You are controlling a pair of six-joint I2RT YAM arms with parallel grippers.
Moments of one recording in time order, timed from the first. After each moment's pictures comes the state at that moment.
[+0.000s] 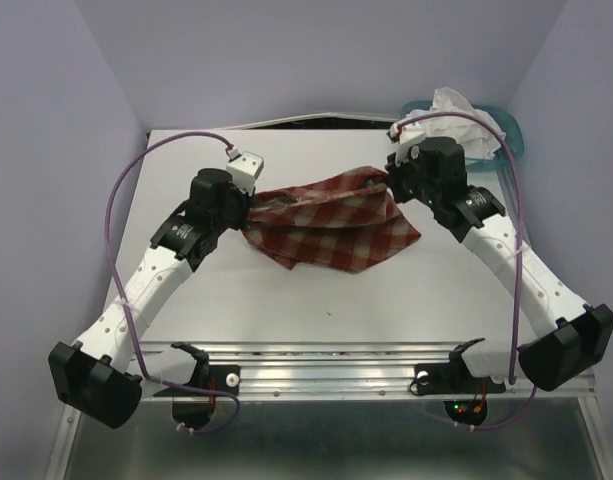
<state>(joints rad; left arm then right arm) -0.43 1.14 1.13 -0.51 -0.11 0.08 0.43 1.33 1.37 -0.46 0.07 -0.10</state>
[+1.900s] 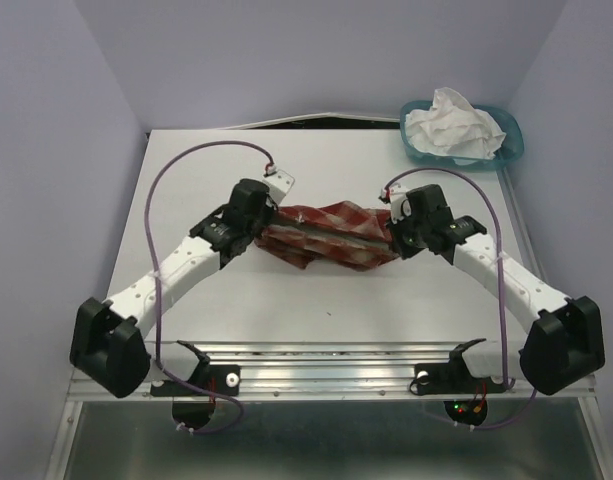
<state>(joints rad) -0.59 1.33 0.98 -0.38 -0.34 0.27 0.38 1.30 0.95 -0.61 -0.06 -0.16</state>
